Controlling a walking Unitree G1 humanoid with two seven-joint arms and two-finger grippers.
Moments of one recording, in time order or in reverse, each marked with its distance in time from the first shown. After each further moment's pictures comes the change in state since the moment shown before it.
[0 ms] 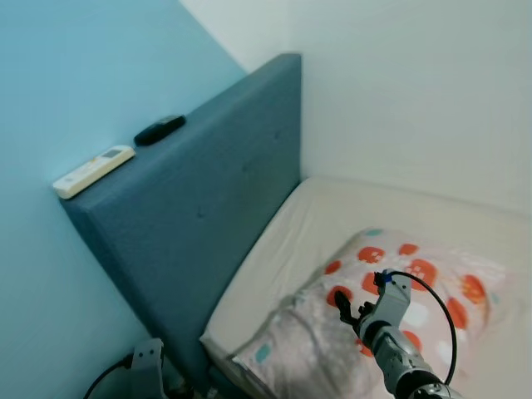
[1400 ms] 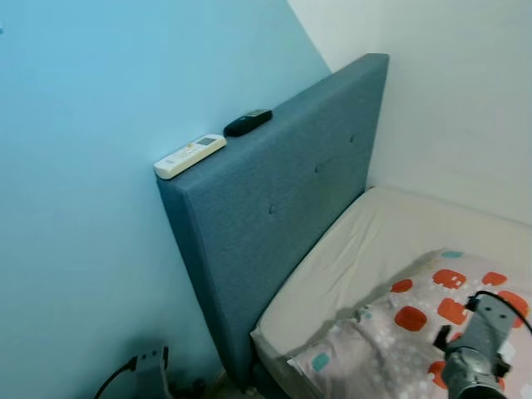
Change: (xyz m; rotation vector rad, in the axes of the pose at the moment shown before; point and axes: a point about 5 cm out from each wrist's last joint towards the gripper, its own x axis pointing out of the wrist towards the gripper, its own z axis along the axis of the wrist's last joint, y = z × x) left arm 0.003 -0.017 0.017 -0.110 -0.075 -0.195; right arm -0.042 -0.115 0.032 0.011 -0.070 -0.768
